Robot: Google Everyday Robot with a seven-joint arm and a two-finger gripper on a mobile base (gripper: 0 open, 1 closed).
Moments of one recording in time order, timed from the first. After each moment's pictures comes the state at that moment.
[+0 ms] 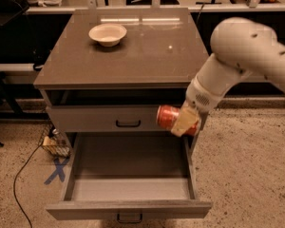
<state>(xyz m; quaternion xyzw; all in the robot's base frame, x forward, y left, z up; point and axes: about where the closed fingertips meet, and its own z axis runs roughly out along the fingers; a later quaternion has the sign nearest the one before) 0.522 -0.118 0.775 -0.53 0.83 0.13 0.12</state>
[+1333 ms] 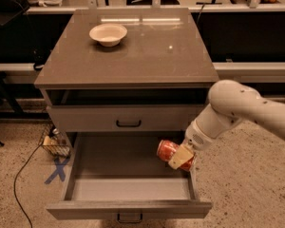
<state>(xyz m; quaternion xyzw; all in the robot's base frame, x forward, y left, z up) 0.482 -0.125 0.638 -0.44 0.87 0.21 0.07</state>
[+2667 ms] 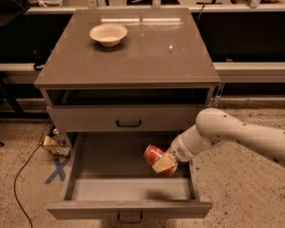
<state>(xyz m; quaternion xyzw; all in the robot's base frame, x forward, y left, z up) 0.508 -0.084 0.558 -0.40 0.87 0.24 0.14</state>
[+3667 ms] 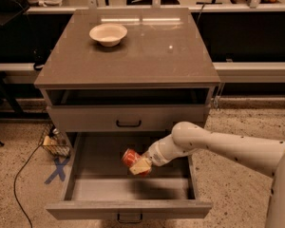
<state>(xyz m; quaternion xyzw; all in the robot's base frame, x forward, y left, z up) 0.540 0.008 0.485 -0.42 0.83 0.31 0.19</state>
